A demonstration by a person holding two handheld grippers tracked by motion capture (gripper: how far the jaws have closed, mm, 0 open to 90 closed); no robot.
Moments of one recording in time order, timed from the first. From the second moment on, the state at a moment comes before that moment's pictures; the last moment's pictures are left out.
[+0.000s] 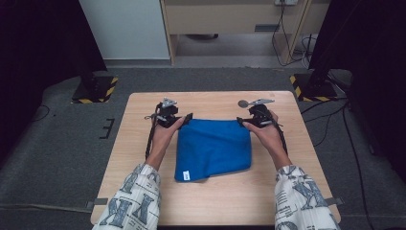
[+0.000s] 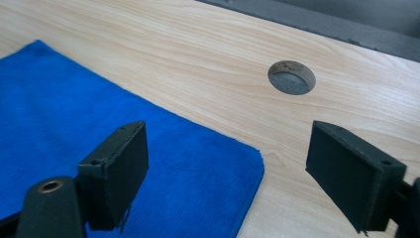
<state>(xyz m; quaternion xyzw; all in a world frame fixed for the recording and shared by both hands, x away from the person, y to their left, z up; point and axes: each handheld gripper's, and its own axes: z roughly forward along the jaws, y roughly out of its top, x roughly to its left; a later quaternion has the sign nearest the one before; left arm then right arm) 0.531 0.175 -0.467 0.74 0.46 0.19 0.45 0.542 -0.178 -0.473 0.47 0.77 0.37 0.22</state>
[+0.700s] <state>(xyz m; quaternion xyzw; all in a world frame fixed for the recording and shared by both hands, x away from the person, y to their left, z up) 0.437 0.182 -0.483 0.77 0.41 0.18 0.45 0.440 -0.210 -0.484 0.42 0.79 0.41 0.18</state>
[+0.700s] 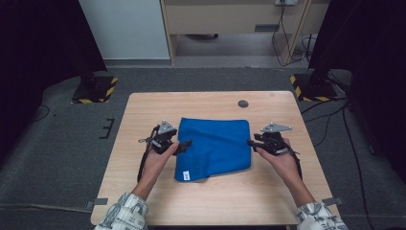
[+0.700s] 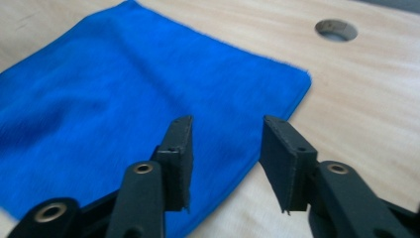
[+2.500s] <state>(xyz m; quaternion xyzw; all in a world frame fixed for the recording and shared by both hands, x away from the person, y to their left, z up) 0.371 0.193 -0.530 0.85 0.37 0.16 0.34 0.403 -0.205 -0.504 0.37 0.81 0.45 0.07</state>
